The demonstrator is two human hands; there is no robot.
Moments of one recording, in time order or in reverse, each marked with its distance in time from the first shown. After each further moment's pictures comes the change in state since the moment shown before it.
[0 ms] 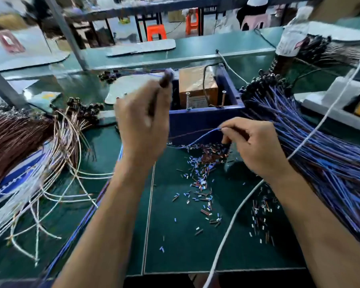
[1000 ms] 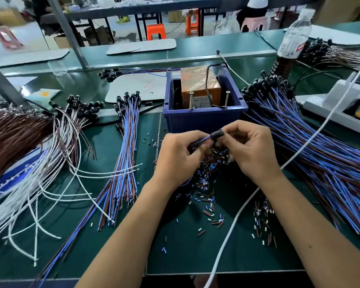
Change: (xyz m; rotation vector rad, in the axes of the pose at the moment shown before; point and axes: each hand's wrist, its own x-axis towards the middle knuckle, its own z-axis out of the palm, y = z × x) left_hand -0.074 0.007 0.051 -0.309 -0.485 -0.211; right_hand -0.005 0.000 0.021 0.450 0.086 0.209
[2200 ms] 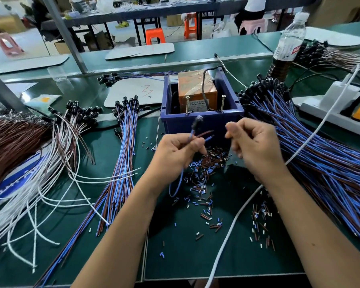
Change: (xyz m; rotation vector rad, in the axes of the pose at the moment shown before) left_hand 0.002 0.000 -0.012 -0.504 -0.139 -0.290; right_hand 0.004 -0.006 -0.013 0.032 0.048 0.056
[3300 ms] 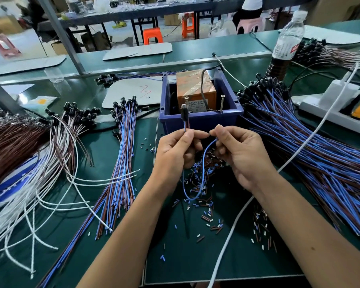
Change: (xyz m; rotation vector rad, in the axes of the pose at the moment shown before) left_hand 0.001 -0.005 0.010 -0.313 0.098 -0.041; right_hand -0.007 -0.020 0.032 0.443 0.026 0.376
